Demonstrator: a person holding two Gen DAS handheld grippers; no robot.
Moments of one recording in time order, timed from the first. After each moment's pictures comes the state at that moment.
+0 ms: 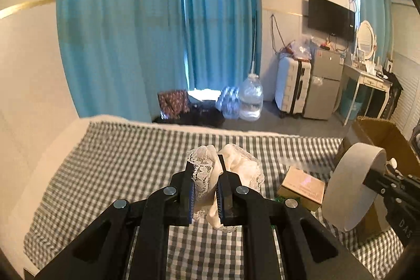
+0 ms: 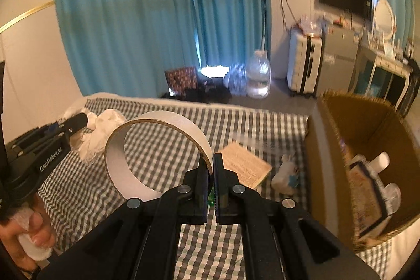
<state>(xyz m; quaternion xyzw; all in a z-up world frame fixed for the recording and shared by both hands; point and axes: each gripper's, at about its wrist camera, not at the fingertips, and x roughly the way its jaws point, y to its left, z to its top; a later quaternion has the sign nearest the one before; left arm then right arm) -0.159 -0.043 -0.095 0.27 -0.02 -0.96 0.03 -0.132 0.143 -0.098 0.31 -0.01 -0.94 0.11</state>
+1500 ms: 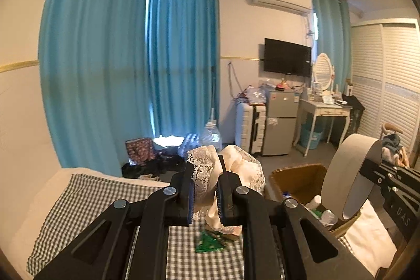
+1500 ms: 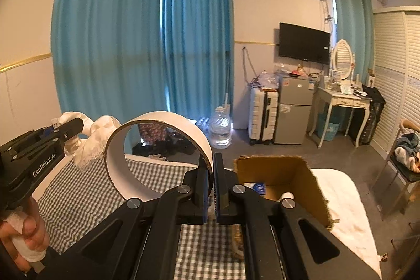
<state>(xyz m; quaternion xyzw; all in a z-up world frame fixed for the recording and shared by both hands) -0.058 0.054 0.045 0.16 -0.01 -0.98 -0.07 -0.007 0.243 0.049 0.19 0.00 -0.98 0.01</state>
